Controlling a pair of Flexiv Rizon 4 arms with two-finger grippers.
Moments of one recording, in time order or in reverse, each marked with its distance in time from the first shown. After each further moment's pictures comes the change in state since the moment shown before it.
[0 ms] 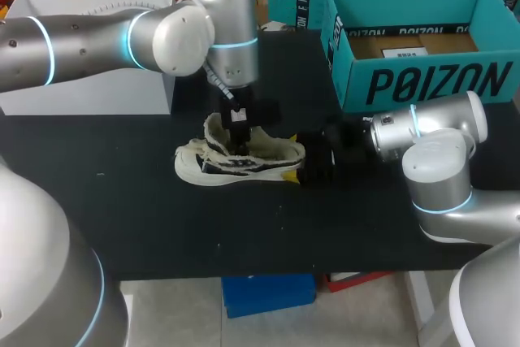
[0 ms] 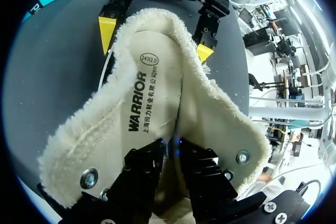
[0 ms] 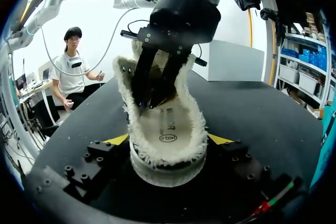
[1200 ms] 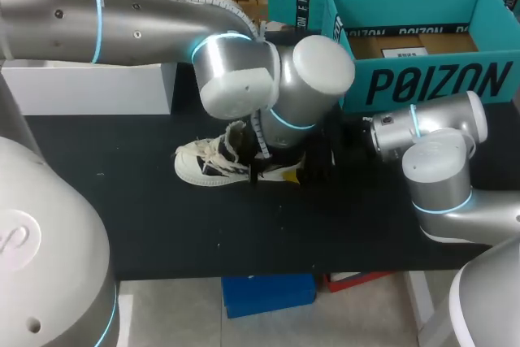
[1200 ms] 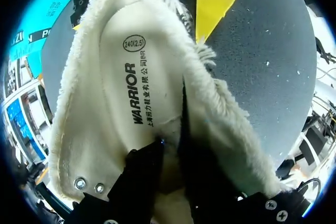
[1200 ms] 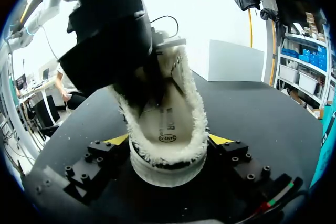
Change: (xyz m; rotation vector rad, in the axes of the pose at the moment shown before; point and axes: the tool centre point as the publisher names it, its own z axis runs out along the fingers) left arm -0.010 0.010 0.000 -0.414 -0.629 0.011; right arm 0.000 0.000 0.000 0.000 0.000 0.000
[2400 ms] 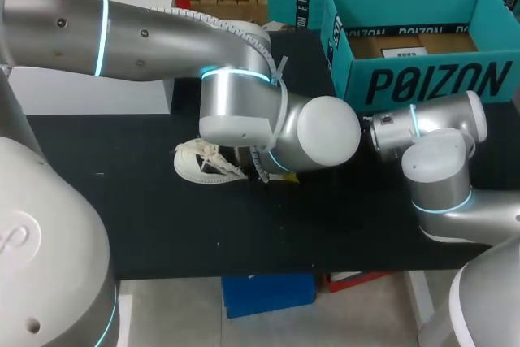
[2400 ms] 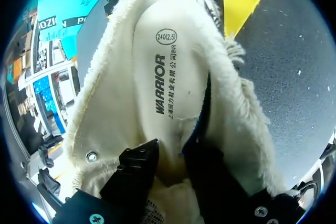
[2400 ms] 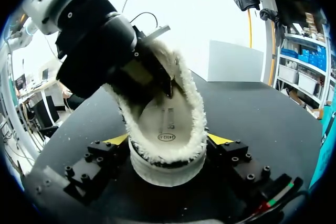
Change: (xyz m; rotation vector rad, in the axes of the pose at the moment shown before) left arm -0.027 0.013 -0.005 -0.031 -0.340 -0.165; right arm 0.000 0.001 0.000 -0.001 0.000 0.000
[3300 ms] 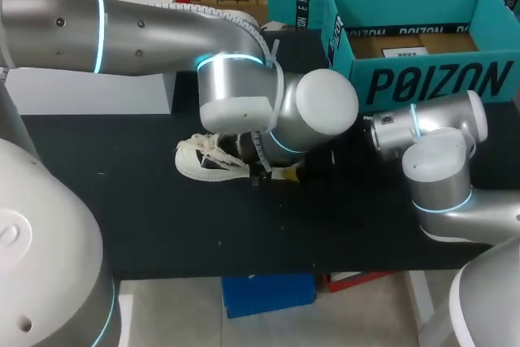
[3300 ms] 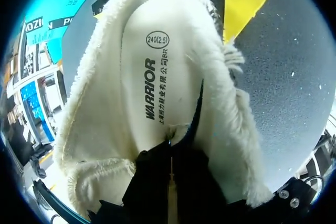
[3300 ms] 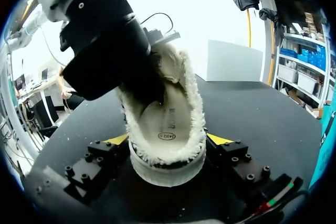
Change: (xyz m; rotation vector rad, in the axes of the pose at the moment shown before) left arm 0.006 -0.010 0.005 0.029 0.148 0.050; right arm -0.001 -0.001 -0.001 0.001 -0.001 0.002
